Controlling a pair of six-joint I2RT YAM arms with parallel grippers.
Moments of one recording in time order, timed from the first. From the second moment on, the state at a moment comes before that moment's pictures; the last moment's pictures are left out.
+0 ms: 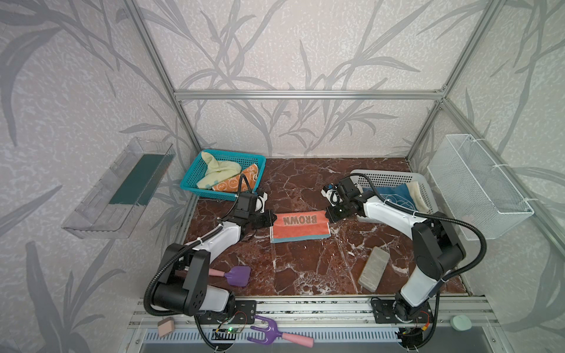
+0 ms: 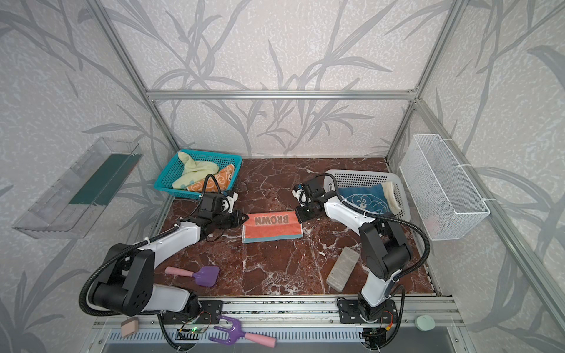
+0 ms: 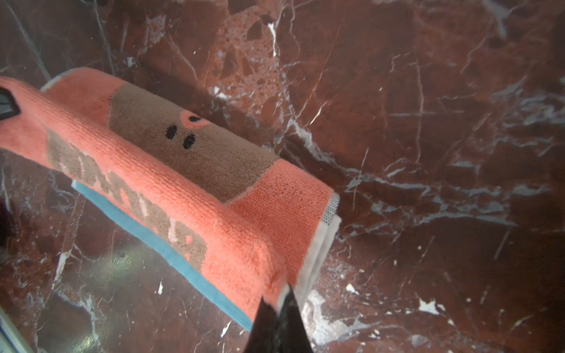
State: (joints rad) left arm -0.23 1.41 0.66 -0.09 0.41 -0.43; right arm 0.50 1.72 1.13 -0.50 -0.27 0.09
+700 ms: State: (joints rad) left arm -0.23 1.06 0.47 -0.19 0.26 -0.50; right arm 0.50 1.61 1.04 -0.64 -0.33 0.15
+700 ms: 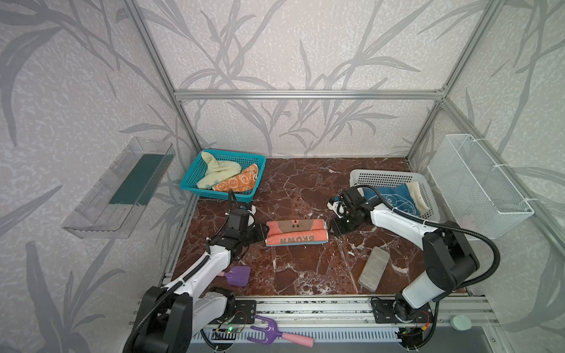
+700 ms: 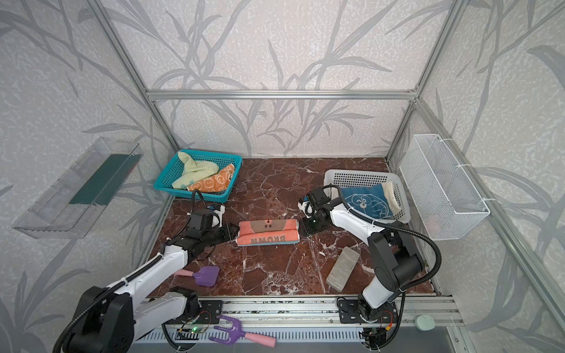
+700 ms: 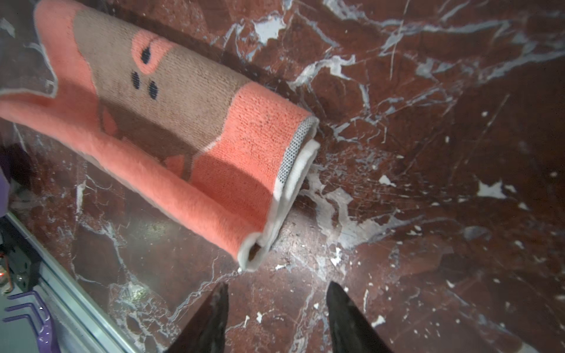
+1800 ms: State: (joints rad) left arm -0.29 1.09 0.38 -0.34 0.31 -0.65; right arm 0.68 1.62 0.95 -0.65 -0.31 0.37
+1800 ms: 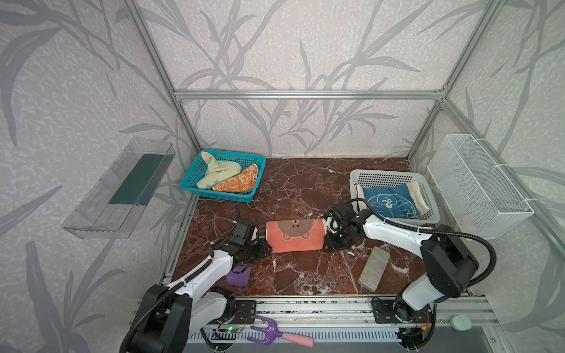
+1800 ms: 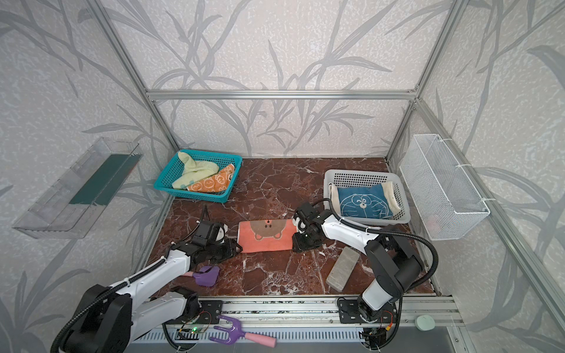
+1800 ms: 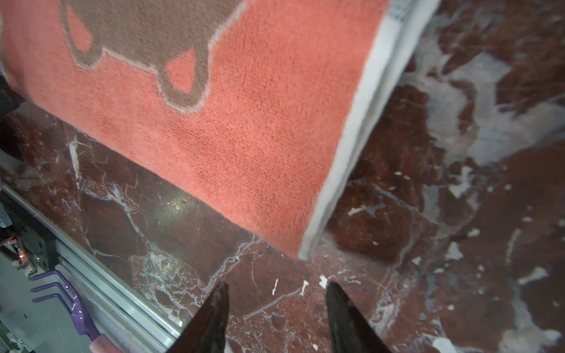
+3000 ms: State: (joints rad) left arm -0.18 1.36 0.93 -0.68 0.51 -0.48; right arm 0.65 1.65 1.31 -0.81 -0.27 0.29
